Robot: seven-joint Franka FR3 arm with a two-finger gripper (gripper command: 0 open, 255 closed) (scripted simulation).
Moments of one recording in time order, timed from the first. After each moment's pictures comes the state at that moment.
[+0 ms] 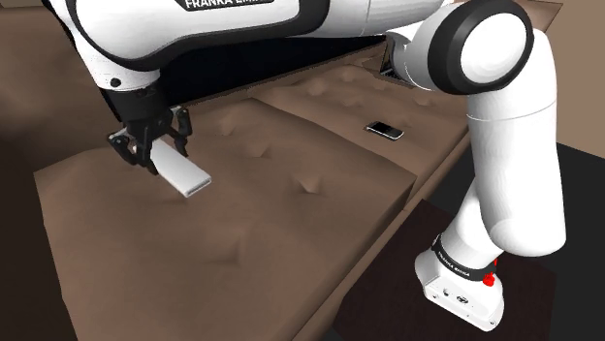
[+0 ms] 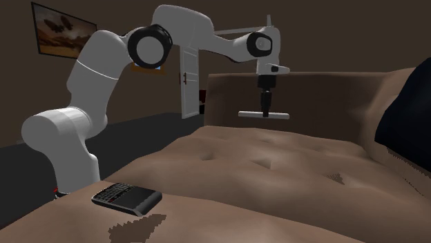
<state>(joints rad) 0.32 0.54 0.52 -1.21 -0.26 1.65 0.62</state>
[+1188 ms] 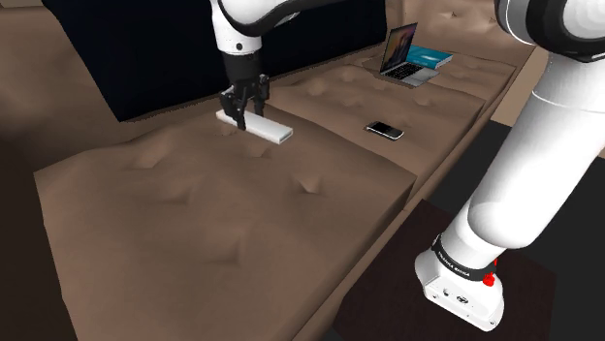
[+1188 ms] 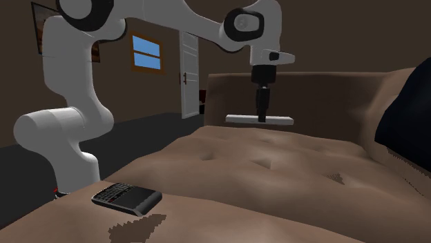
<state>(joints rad) -0.03 0.11 0.45 -1.74 -0.06 1.81 0.25</state>
